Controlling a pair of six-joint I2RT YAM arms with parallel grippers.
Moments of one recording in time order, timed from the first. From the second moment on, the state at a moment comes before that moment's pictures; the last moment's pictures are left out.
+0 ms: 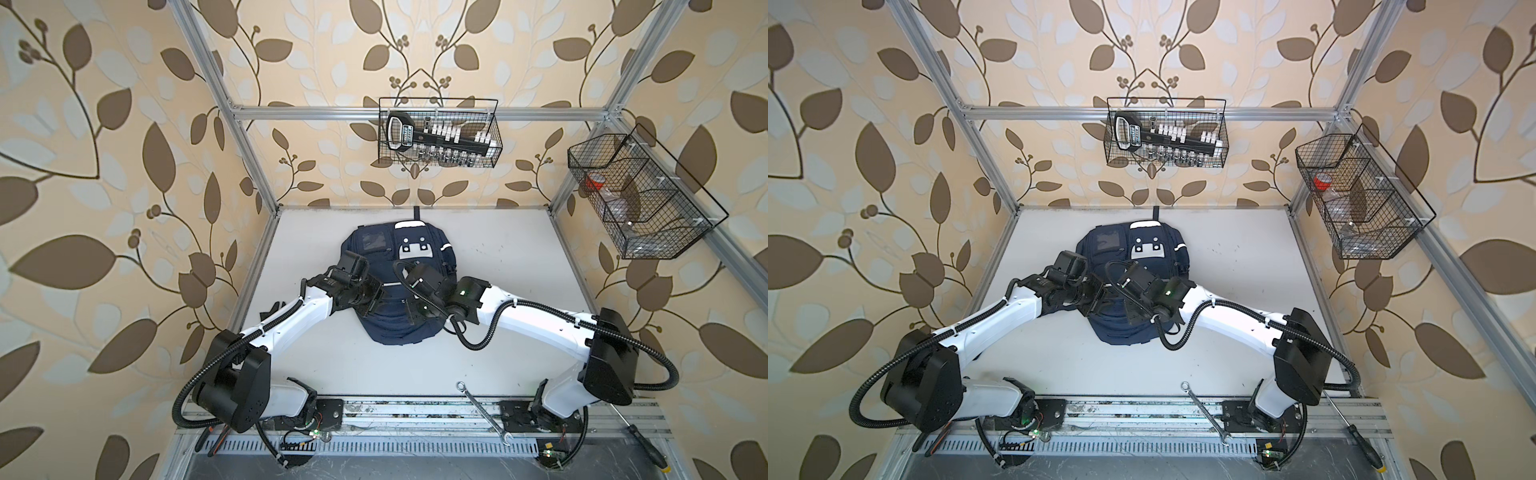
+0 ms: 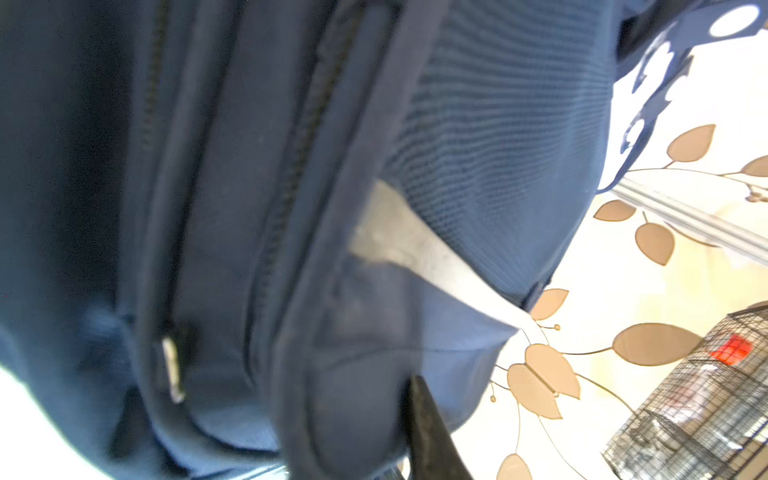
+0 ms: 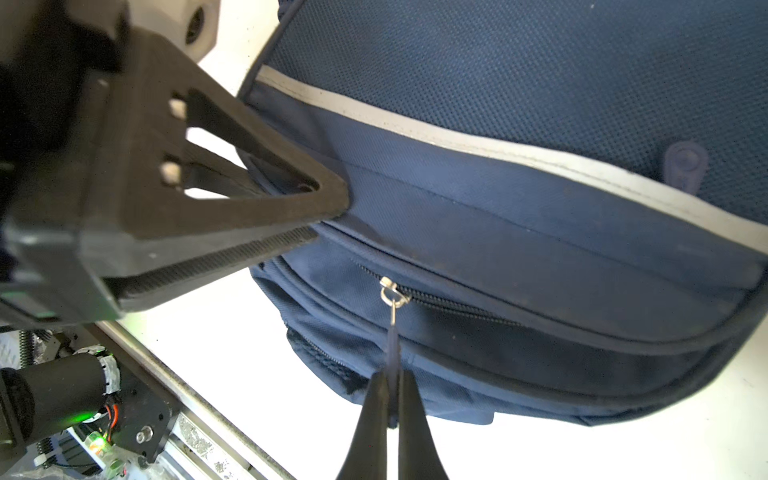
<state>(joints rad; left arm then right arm) -0.42 1.34 0.88 -0.46 0.43 -1.44 0.95 1.58 1.25 -0.66 0.11 0.55</state>
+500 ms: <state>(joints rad) -0.42 1.34 0.90 -0.46 0.43 -1.42 0.84 1.54 1.15 -0.60 0.08 0.54</state>
